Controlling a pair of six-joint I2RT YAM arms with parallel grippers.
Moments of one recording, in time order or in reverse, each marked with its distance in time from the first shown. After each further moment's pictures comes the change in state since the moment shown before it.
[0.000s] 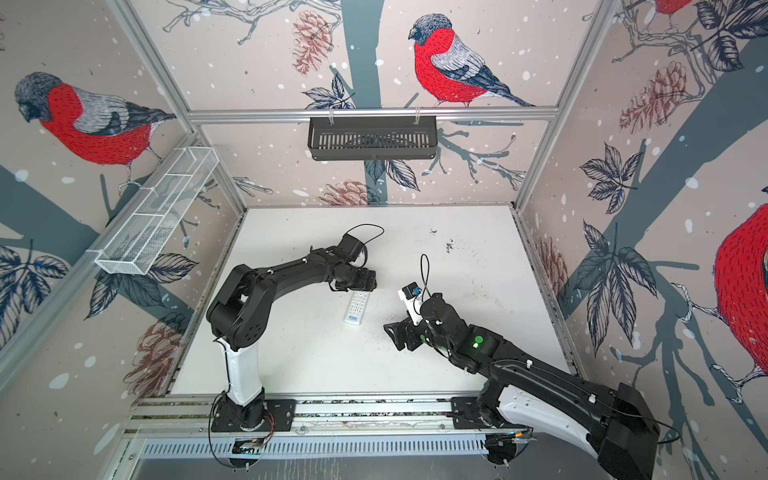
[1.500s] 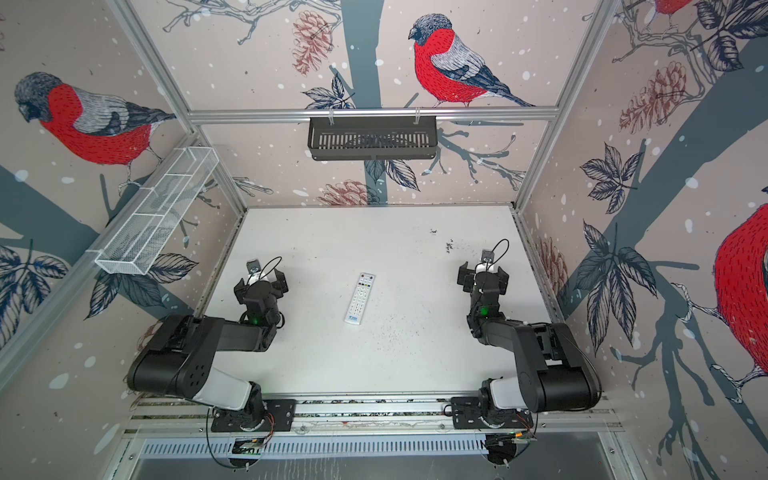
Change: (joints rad) left arm 0.465 -0.425 -1.052 1.519 -0.705 0.384; right arm -0.817 0.532 -0.204 1.060 0.349 -0.335
